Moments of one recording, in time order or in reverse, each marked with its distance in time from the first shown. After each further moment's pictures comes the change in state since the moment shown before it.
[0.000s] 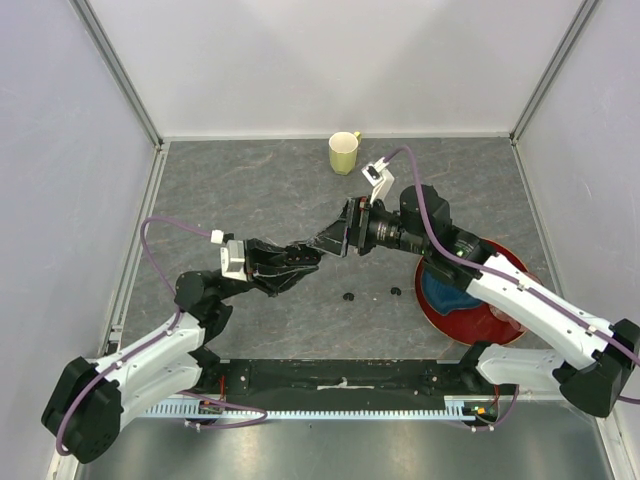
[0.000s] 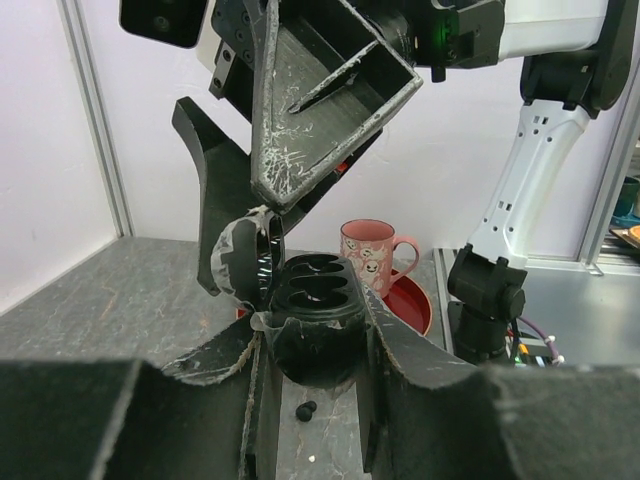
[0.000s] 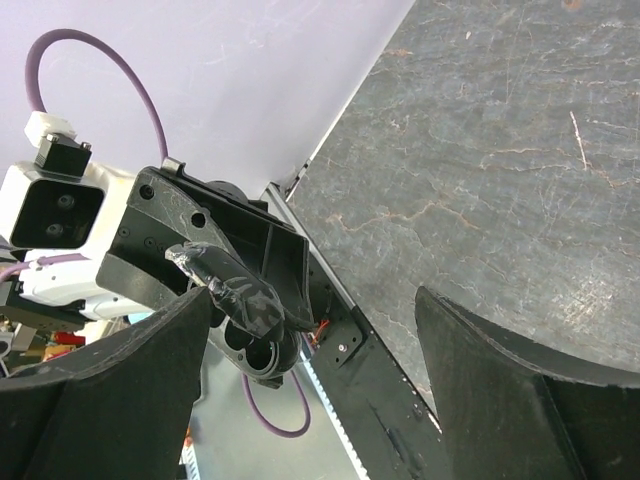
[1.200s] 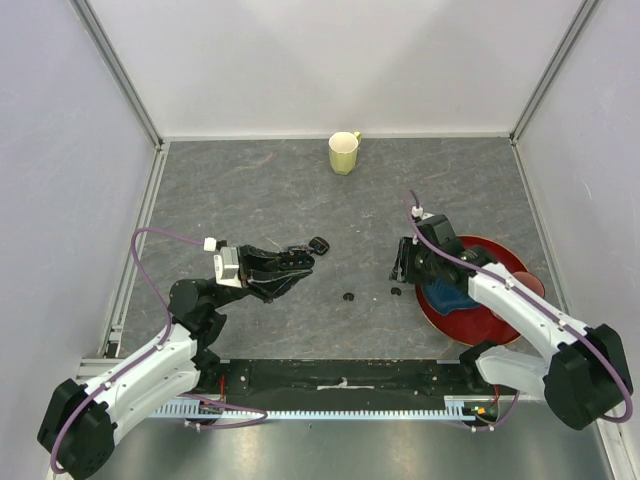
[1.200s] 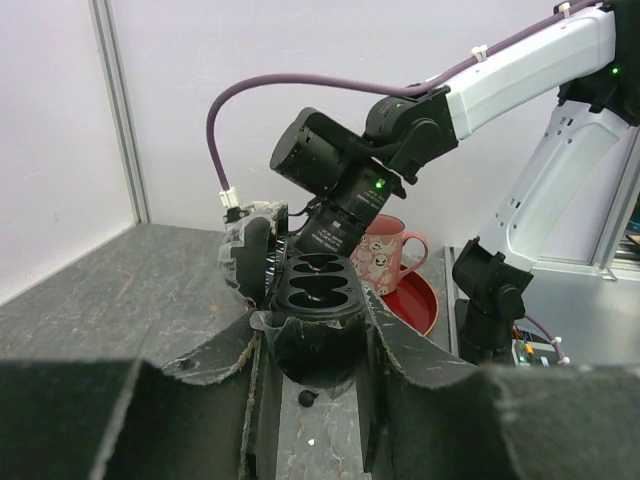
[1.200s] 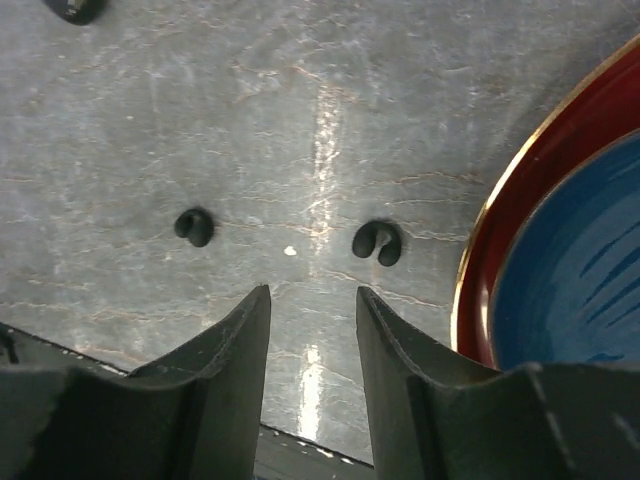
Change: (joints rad) left arm -0.002 -0.147 -0.042 -0.137 -0.056 0.026; right arm -0.327 -0.037 -0.380 -0.360 0.229 -0.209
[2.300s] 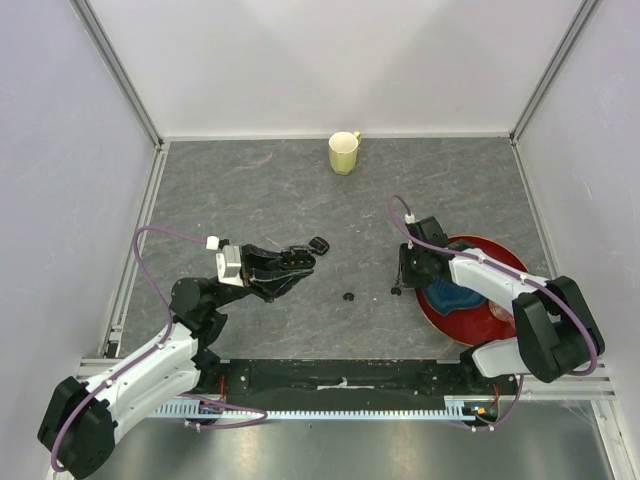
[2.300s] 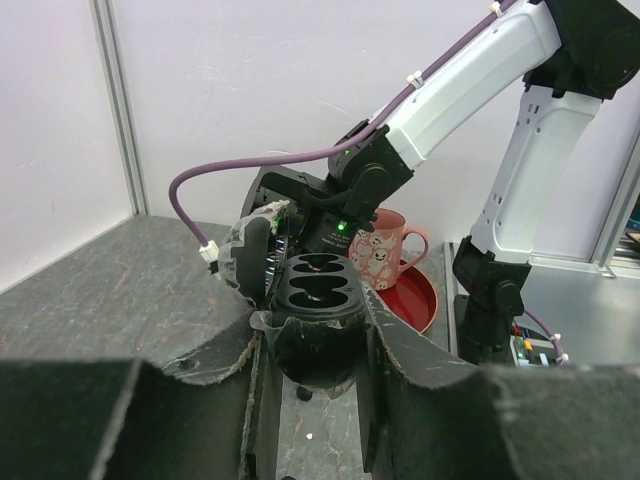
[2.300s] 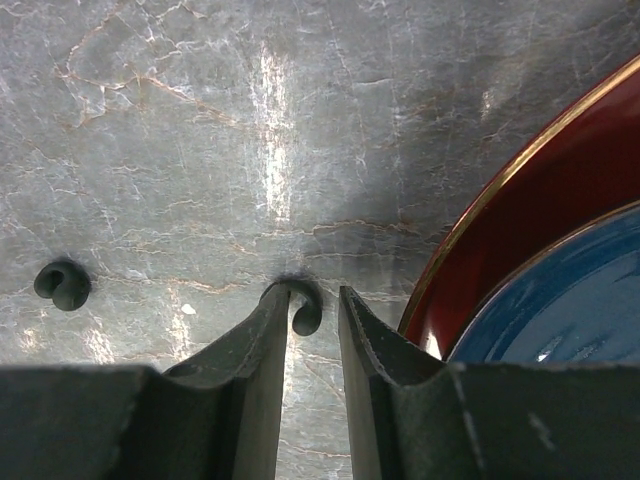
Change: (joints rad) left arm 0.000 0.014 0.000 -0.009 -0.002 0.000; right arm -0.063 0.267 -0.037 0.116 0.022 -0.091
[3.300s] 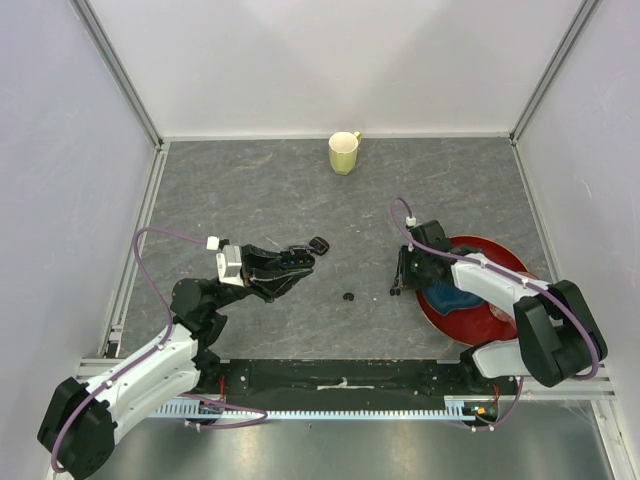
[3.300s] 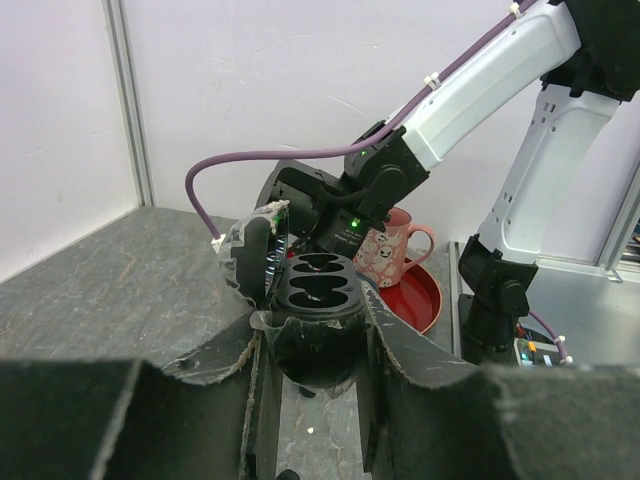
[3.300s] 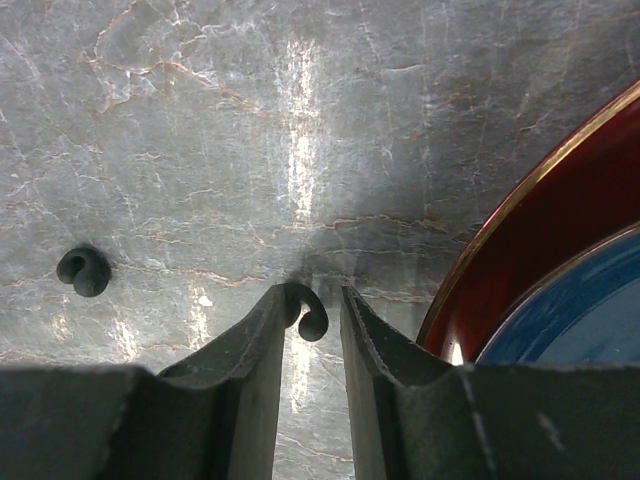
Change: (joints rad) left arm 0.000 -0.007 -0.013 -0.011 -0.022 0.000; right arm -0.006 -0.018 -0.051 0.061 -0.066 0.012
